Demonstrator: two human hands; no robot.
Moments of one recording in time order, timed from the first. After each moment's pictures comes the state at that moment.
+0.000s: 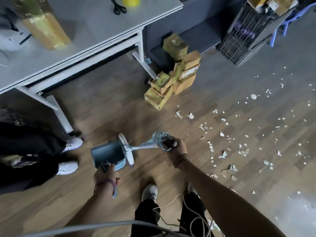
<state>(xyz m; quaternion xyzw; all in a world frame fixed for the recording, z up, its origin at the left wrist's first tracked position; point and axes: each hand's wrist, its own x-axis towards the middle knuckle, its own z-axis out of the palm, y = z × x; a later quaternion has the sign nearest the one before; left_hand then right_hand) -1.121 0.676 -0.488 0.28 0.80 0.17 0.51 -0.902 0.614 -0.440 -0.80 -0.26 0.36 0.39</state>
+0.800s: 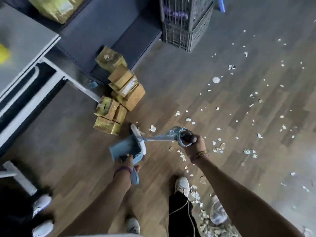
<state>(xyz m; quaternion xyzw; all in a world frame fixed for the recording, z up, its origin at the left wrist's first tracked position) -0.594 0.619 -0.517 0.33 0.75 0.04 0.57 -0.414 0.472 -0.521 -0.82 -0.08 0.28 0.49</state>
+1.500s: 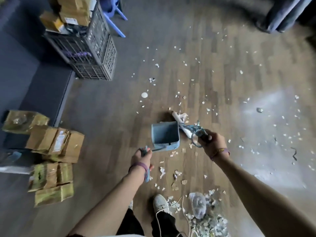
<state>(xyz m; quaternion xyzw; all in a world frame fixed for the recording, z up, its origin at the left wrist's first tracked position) -0.341 0.474 -0.478 0.59 0.48 -0.16 0.63 -0.267 0.240 -0.434 -0.94 0.09 0.12 0.32</state>
